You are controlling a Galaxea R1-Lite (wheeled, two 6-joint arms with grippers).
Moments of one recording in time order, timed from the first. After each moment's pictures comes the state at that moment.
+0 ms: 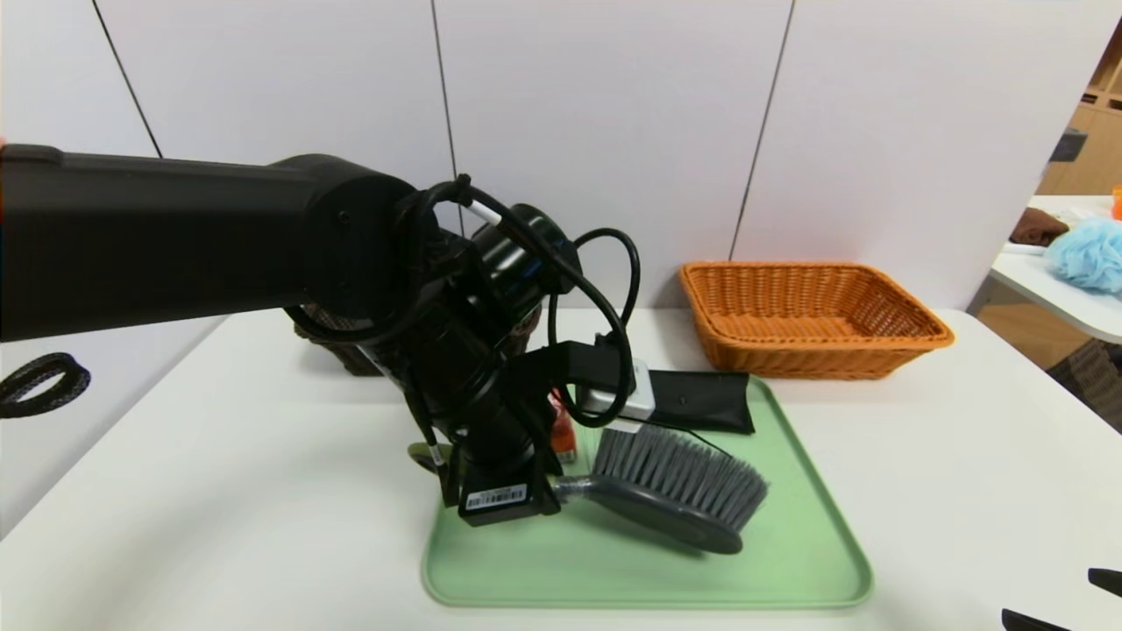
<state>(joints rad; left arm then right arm) -0.76 1.95 -1.71 0.89 -0.24 0.81 0.01 0.78 -0.44 0.28 0.27 -0.04</state>
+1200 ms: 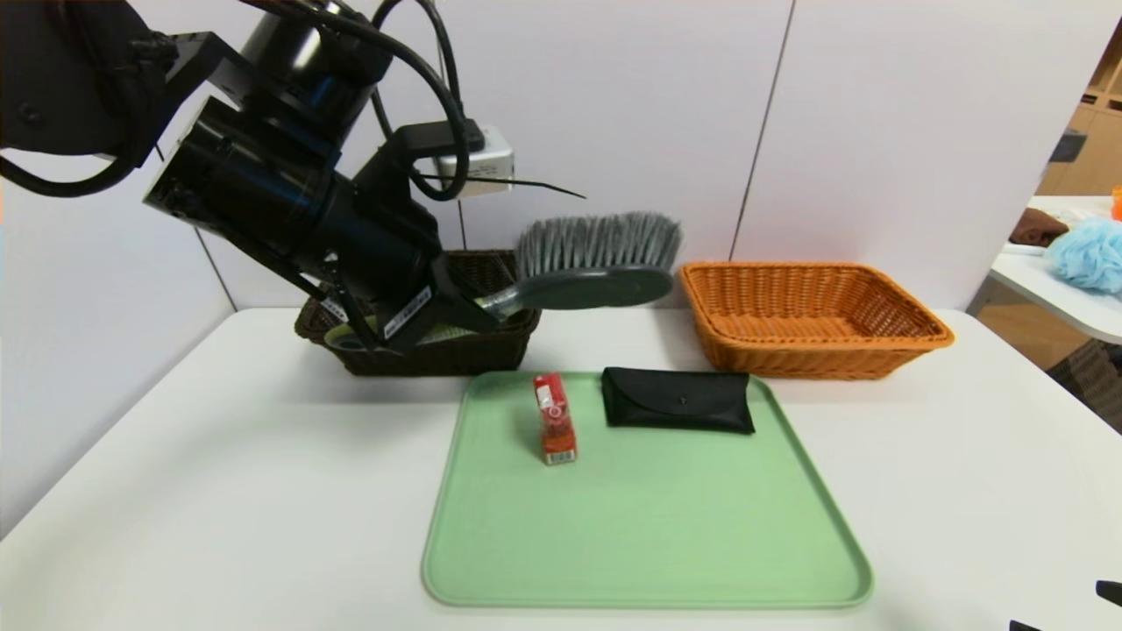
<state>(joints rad) -0.50 1.79 -1.85 0.80 -0.32 0.63 0.01 0.74 -0.42 0.29 0.27 -0.02</state>
